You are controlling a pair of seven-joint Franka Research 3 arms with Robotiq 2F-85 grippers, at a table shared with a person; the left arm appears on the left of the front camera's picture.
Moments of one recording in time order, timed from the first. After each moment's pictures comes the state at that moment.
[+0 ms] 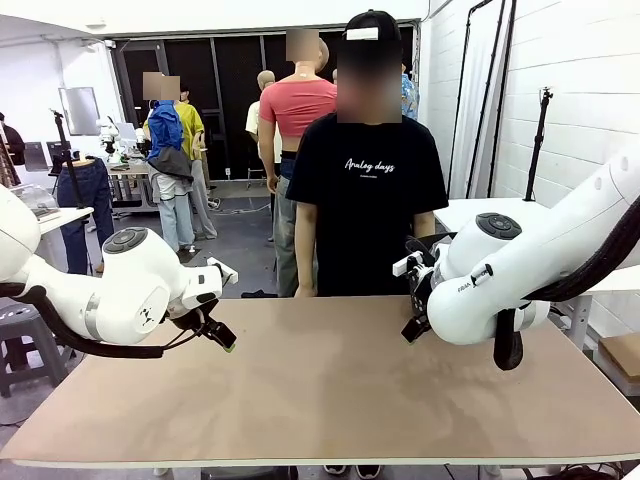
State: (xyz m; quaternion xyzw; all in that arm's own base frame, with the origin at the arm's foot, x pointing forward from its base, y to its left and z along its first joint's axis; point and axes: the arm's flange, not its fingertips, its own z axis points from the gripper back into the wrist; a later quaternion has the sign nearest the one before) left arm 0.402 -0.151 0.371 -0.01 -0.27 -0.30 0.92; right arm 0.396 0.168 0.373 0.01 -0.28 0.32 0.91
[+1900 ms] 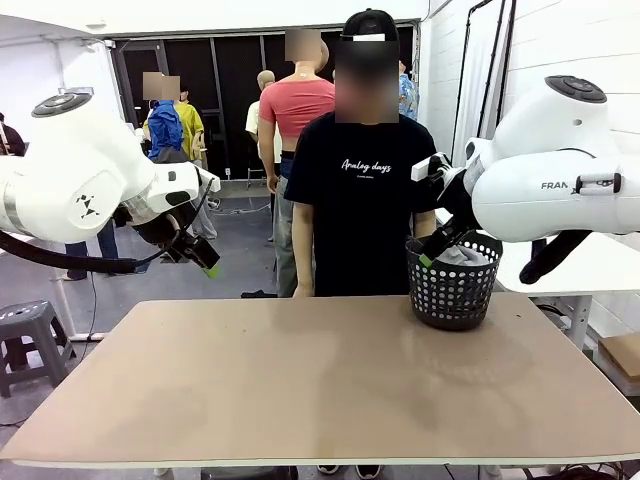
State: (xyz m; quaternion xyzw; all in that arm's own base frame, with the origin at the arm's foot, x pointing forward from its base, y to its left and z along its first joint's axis) left arm 0.320 -0.162 0.575 0.00 -0.29 -0.29 0.91; right arm 0.322 0.150 0.573 0.01 -0.33 0.35 0.88
